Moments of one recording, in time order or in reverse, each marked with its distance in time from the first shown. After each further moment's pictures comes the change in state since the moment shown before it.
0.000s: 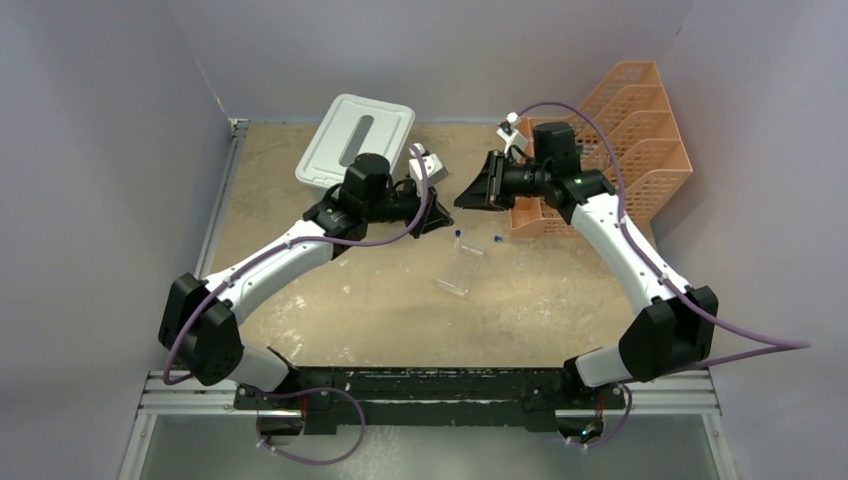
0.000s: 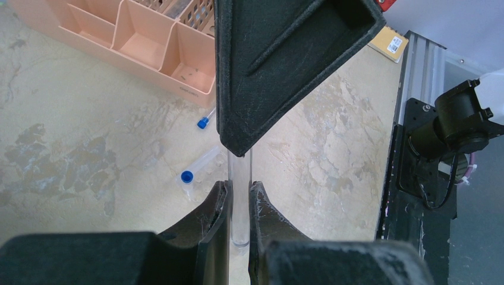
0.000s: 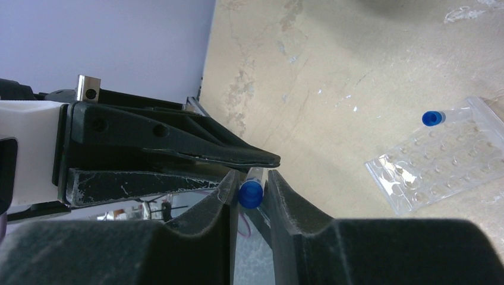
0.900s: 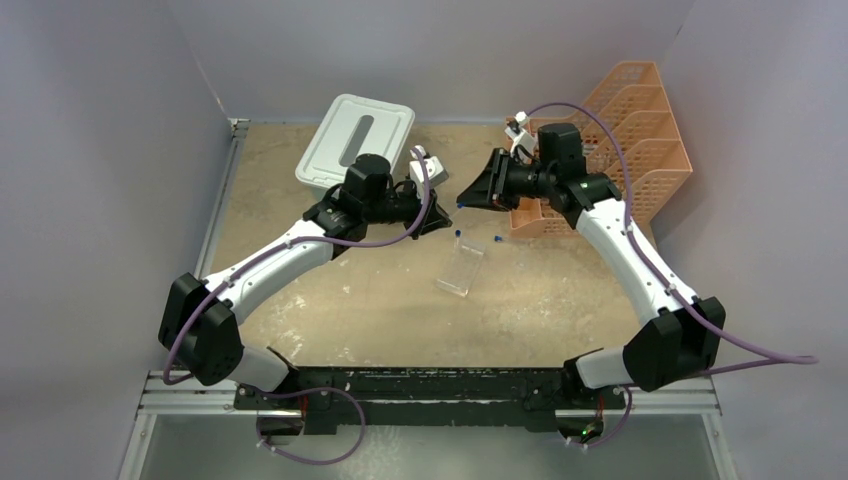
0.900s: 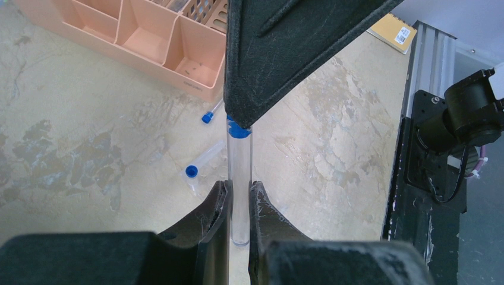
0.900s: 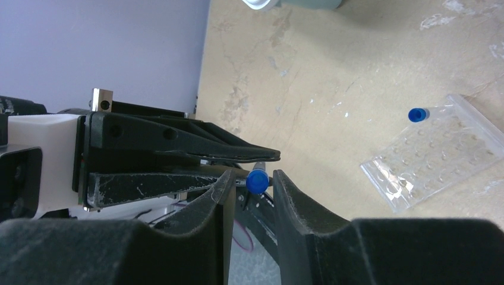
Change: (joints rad) left arm 0.001 0.000 0.000 -0.025 -0.011 0.036; right arm 0.005 -0.046 -0.007 -0.007 0.084 0.052
